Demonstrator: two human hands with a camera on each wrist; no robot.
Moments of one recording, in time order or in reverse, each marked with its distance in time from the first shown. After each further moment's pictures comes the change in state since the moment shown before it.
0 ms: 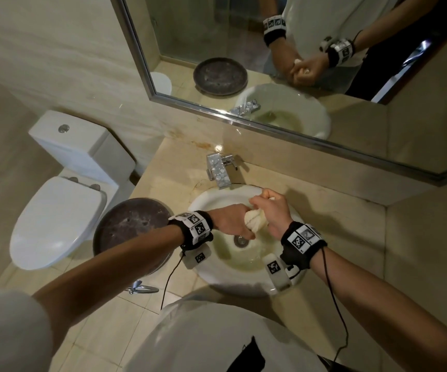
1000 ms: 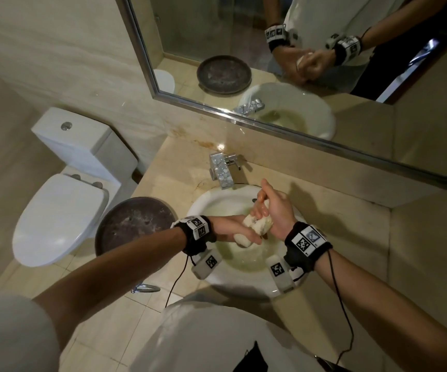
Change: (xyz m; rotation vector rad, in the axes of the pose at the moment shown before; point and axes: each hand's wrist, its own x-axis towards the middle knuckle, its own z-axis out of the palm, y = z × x) left_hand -0.009 -0.012 0.015 -0.837 -0.344 0.016; right_hand -0.009 -0.016 0.005 0.241 -0.157 0.030
